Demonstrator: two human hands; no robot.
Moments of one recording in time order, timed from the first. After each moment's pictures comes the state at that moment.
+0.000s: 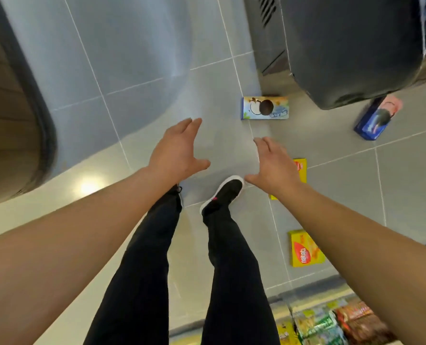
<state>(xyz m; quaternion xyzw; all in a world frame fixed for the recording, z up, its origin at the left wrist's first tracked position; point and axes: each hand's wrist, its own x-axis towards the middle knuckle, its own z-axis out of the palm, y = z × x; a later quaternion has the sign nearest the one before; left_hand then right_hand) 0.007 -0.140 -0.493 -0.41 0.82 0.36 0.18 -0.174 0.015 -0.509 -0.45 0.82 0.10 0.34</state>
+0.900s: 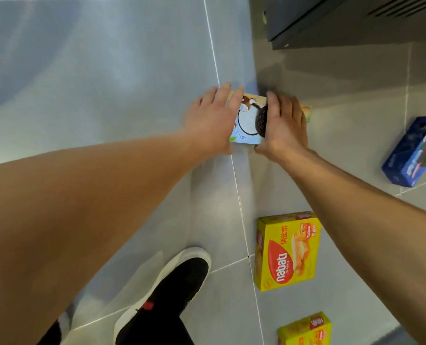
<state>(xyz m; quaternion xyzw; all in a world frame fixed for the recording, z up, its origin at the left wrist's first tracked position) -0.248 -0.152 -0.992 -0.28 0.90 0.30 0.15 -0.388 -0.050 -0.970 -0.42 0.86 0.18 0.21</state>
